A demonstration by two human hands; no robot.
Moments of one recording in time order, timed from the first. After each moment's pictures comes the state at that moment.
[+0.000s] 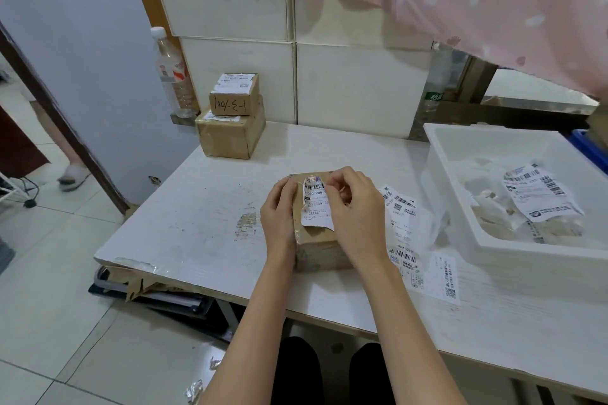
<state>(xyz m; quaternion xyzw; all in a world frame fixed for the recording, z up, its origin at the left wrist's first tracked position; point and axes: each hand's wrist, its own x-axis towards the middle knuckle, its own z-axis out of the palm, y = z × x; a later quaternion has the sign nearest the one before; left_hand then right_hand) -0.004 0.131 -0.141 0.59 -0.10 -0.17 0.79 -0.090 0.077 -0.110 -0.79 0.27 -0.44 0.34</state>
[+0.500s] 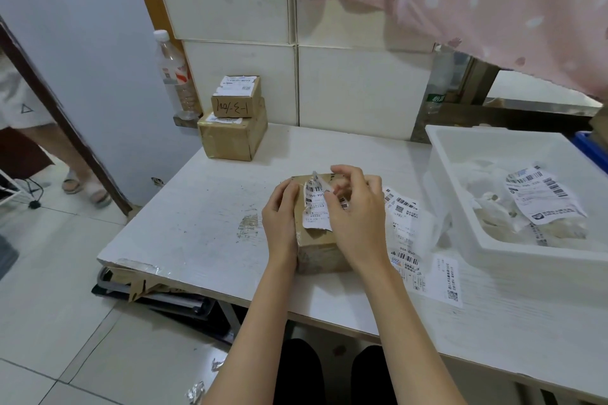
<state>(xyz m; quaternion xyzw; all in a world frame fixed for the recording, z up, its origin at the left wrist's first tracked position) -0.006 0.132 -0.138 0.58 -0.09 -0.18 0.79 -0.091 0.081 -0.108 -0.79 0.28 -0.43 0.33</state>
